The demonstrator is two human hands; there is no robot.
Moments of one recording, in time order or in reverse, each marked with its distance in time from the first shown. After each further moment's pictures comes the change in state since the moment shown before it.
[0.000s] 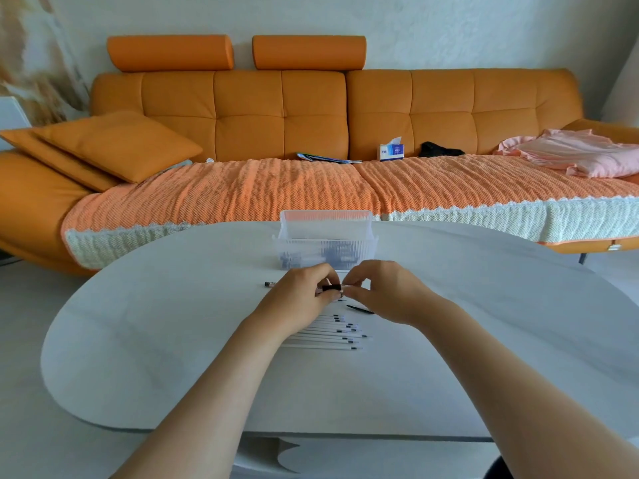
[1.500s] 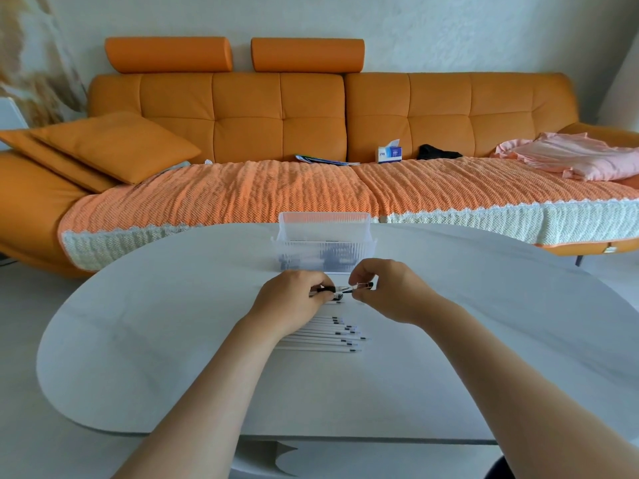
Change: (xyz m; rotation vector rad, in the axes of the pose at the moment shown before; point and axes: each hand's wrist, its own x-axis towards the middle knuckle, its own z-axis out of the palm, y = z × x) left_hand 0.001 -0.006 -0.004 0.170 0.022 -0.055; right_hand 0.001 0.012 0.000 0.095 0.048 0.058
